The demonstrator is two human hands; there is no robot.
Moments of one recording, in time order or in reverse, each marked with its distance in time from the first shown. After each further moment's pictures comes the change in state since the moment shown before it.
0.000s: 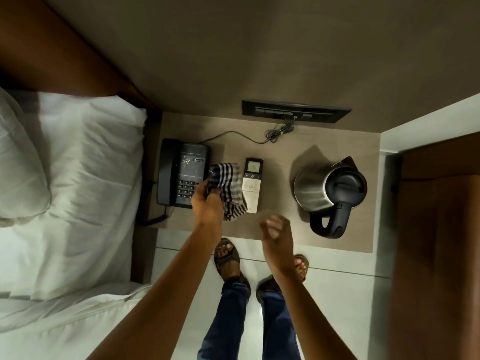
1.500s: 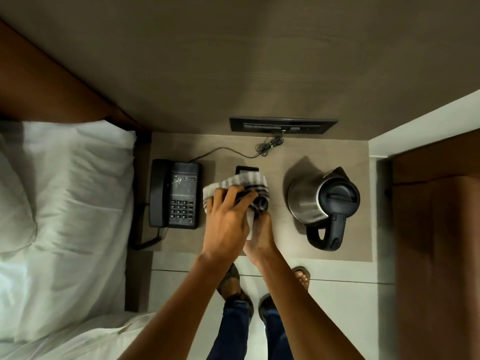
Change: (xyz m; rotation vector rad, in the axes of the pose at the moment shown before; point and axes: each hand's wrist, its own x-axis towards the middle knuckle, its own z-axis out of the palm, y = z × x) left_hand -0.023 0.002 0.016 1.240 -0.215 1.084; right_hand 0.040 -0.059 0.052 0.963 -0.417 0.258
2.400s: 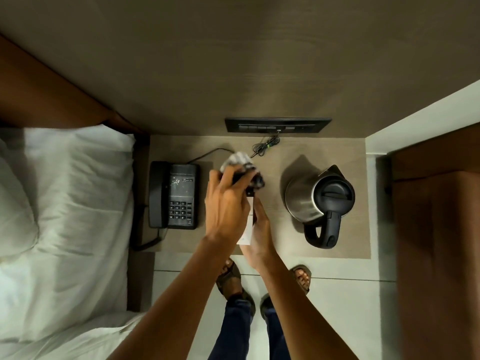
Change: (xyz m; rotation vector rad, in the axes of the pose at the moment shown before) left_hand 0.035 0.019 -0.019 -0.072 0.098 0.000; right_hand -0.013 -0.008 0.000 -0.141 -0.014 0.039
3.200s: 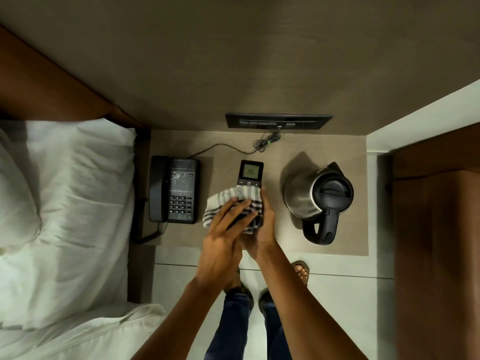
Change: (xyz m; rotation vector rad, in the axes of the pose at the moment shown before) left_hand -0.087 -0.015 0.012 -0.206 -0.104 0.063; right_hand 0.001 -0.008 -0.007 0.064 0.022 0.106
